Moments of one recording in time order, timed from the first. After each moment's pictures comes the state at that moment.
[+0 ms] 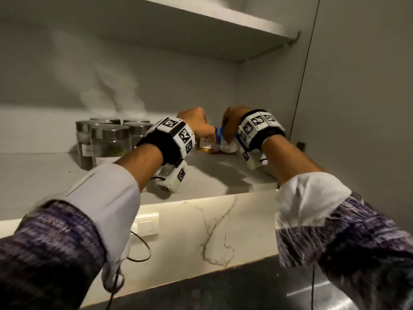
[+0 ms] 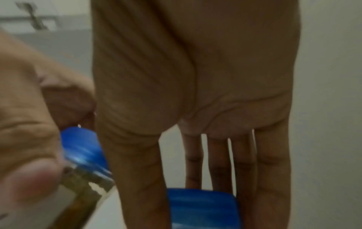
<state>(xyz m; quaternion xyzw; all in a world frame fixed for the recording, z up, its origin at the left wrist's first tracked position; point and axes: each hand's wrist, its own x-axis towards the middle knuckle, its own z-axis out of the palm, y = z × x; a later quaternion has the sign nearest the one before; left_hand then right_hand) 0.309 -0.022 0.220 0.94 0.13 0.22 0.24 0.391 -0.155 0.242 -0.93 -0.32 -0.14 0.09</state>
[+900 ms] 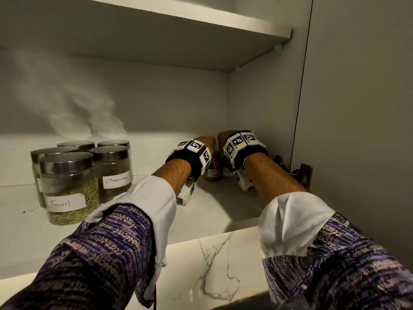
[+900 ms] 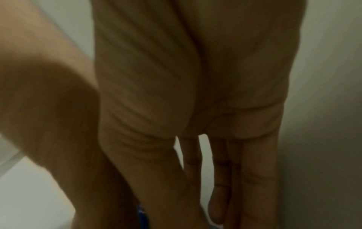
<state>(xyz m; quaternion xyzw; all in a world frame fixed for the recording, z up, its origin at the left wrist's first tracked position) 0.471 -0.006 0.194 0.98 0.16 0.14 -0.02 0.448 -0.149 0.217 -0.92 -0.34 -0.20 -0.03</state>
